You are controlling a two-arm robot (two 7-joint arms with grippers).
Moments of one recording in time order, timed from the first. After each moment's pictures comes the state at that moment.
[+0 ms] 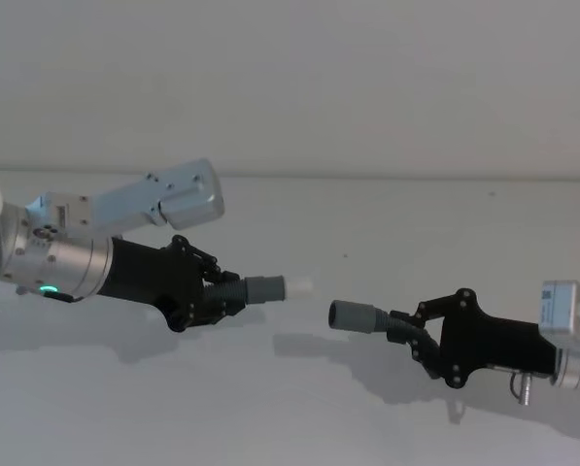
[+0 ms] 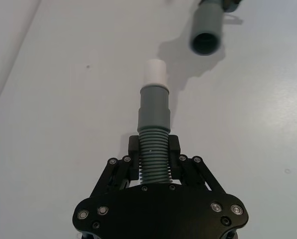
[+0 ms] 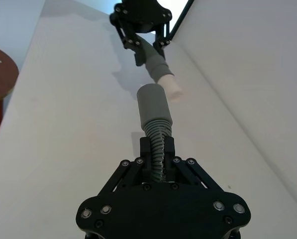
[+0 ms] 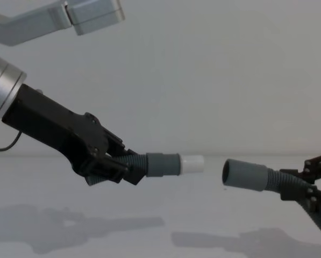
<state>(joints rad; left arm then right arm) -0.69 0.69 0.72 -1.65 -0.24 0.42 -0.93 0.34 0.63 -0.42 -1.36 0.34 -0.46 1.02</state>
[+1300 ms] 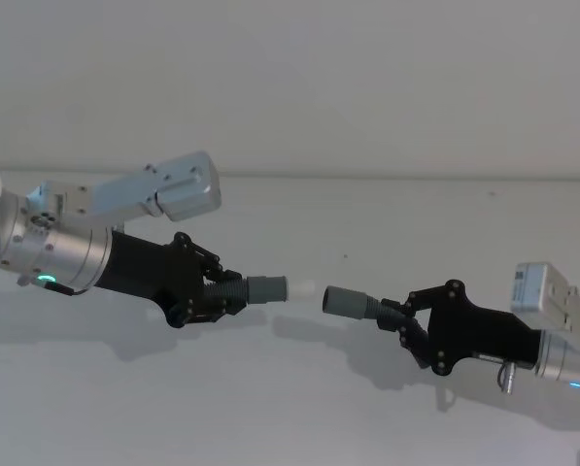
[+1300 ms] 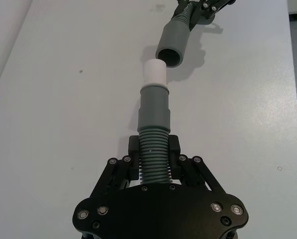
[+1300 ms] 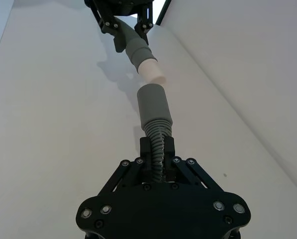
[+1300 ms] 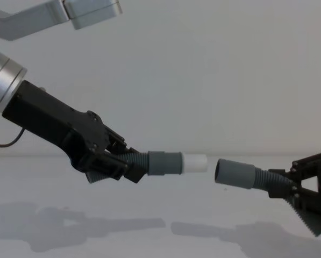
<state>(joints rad) -0.75 0.69 0.76 -1.60 -0.28 0.40 -0.98 0.36 0.62 -0.45 -1.35 0.31 -0.37 0.93</state>
